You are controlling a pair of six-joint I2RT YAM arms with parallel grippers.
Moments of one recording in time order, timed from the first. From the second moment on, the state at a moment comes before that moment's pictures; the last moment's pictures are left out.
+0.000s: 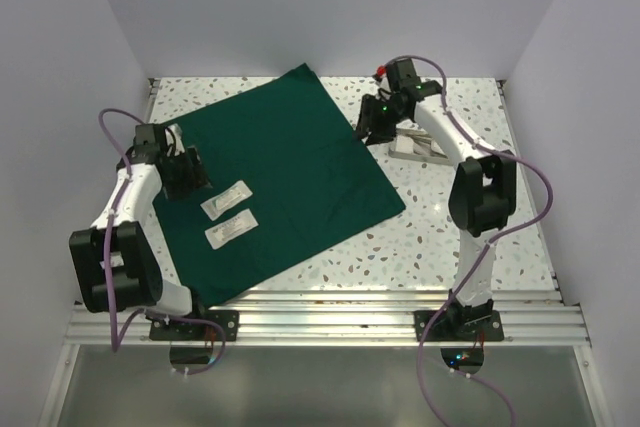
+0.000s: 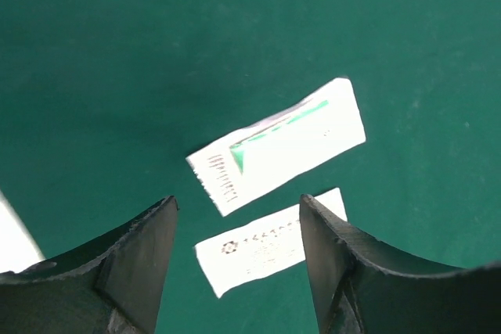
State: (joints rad) left arm 0.20 1.43 1.00 -0.63 0.19 -0.22; right arm 0.26 2.06 1.86 -0.84 -0.33 0.40
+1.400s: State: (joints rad) left arm -0.75 1.73 1.06 -0.82 -0.59 -0.36; right arm 0.41 1.96 1.54 -0.81 -0.52 0.38
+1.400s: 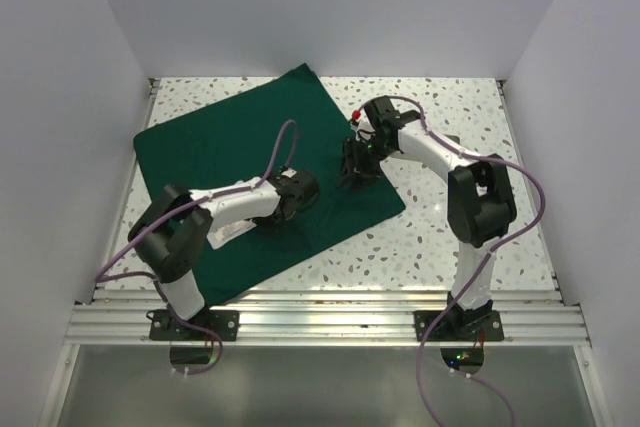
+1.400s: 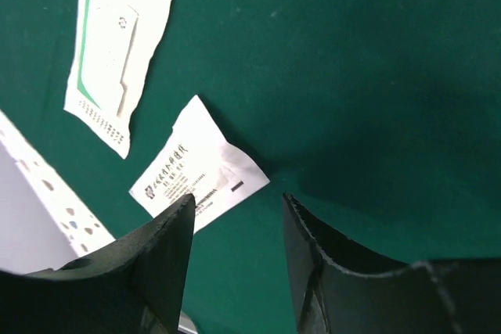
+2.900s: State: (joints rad) left arm -0.72 1.85 1.07 -0.80 -0.68 -0.30; right arm 0.41 1.93 1.52 -0.81 -0.52 0.36
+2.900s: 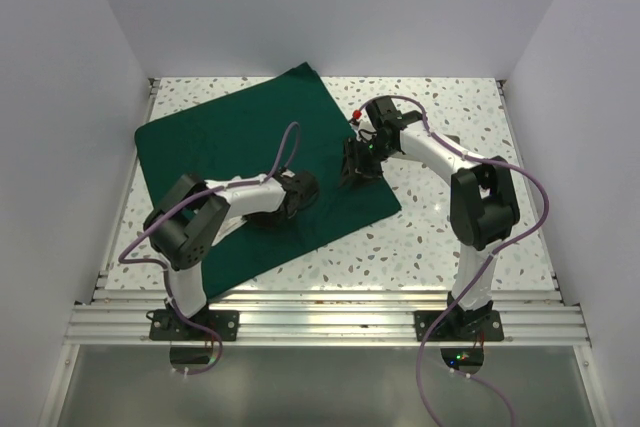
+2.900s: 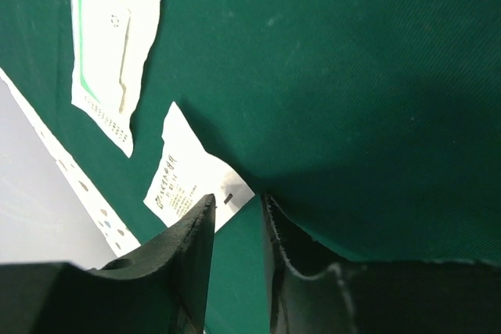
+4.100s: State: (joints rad) left arm -0.59 1.64 1.41 -0.79 -0.13 -0.19; right arm 0.41 1.94 1.54 -0.70 -0.71 0.36
